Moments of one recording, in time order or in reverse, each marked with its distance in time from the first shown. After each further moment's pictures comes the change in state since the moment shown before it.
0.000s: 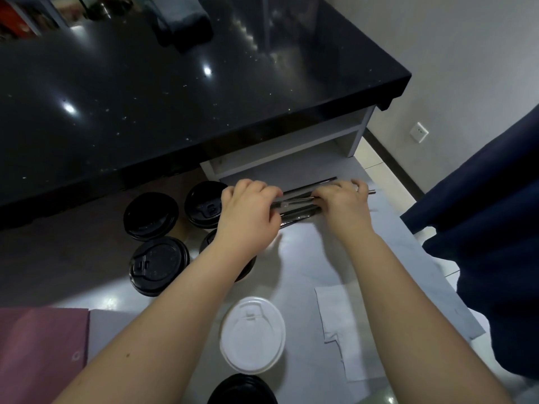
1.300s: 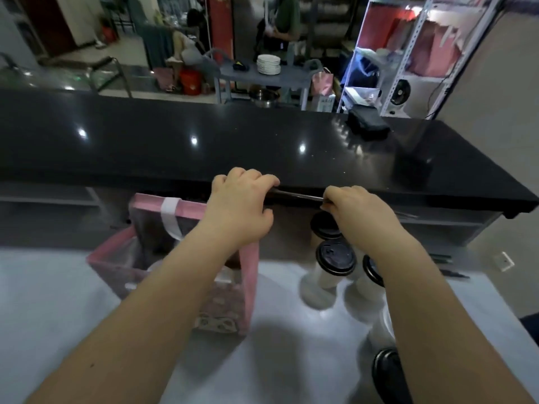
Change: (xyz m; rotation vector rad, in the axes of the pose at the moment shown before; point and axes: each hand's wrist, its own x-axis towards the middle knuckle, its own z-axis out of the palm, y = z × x) left_hand -0.230 -0.190 -0.246 0.167 0.297 -0.226; right_hand -0.064 -0.354 -0.116 -0.167 -0.068 -0.583
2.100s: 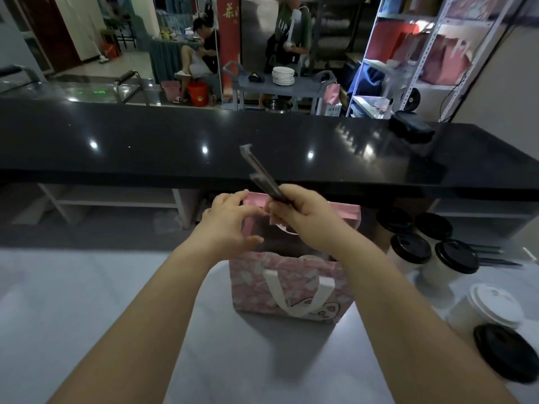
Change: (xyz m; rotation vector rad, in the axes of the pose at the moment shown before) left_hand -0.096 -0.216 -0.030 -0.193 -0.248 -0.062; right_hand 0.038 -0.267 0.012 0.993 -0.037 -0.103
